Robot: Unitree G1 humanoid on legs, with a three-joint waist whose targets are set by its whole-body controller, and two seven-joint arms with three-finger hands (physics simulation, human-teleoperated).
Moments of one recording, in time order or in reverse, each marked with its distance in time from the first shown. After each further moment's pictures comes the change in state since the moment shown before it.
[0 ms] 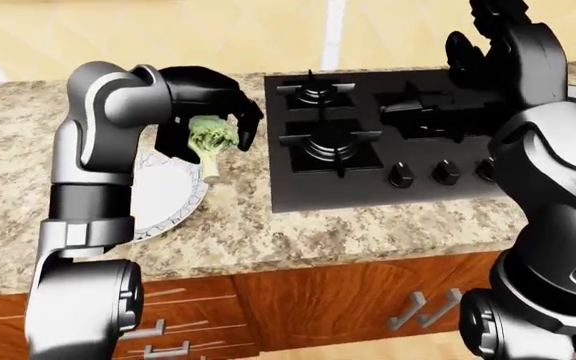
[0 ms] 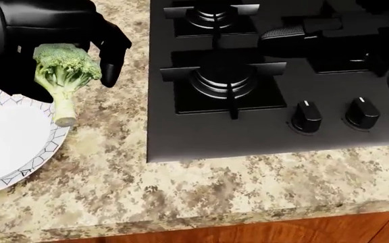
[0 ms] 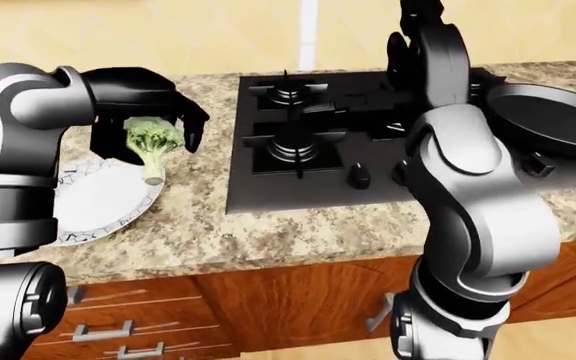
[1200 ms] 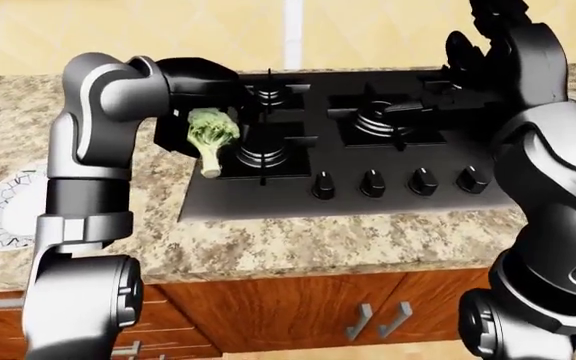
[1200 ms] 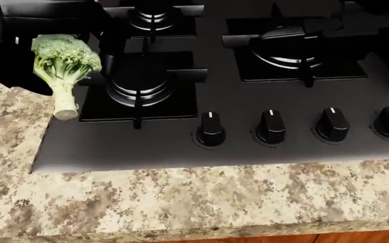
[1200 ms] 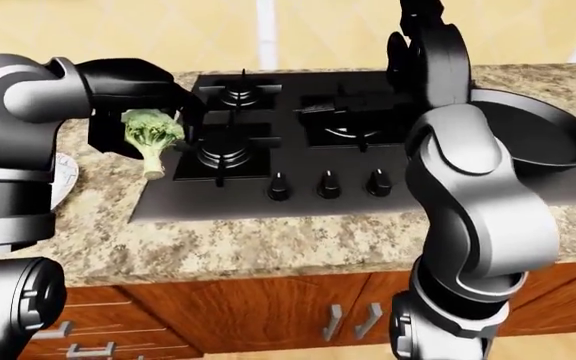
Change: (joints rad) left arm -0.028 0.003 0.003 0.012 0.000 0.000 0.011; right arm 0.000 0.005 -0.002 0.000 -0.010 -0.001 0.009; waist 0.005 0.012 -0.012
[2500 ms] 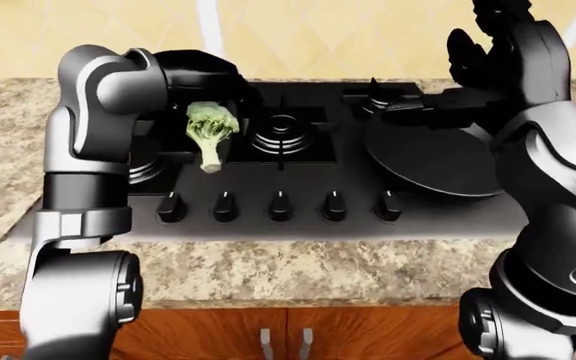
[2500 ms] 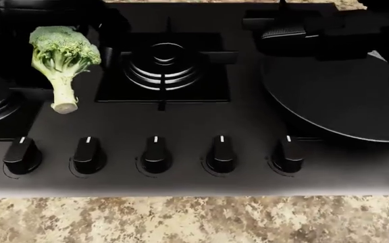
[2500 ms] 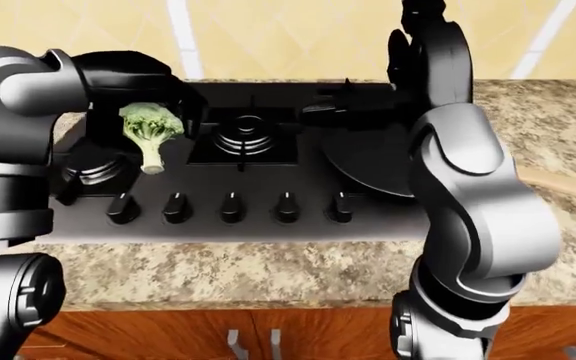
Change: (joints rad) left arm -0.026 0.003 0.003 0.021 0.004 0.000 0.011; right arm -0.003 -0.002 0.001 -0.005 -0.003 -0.001 0.001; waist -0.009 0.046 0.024
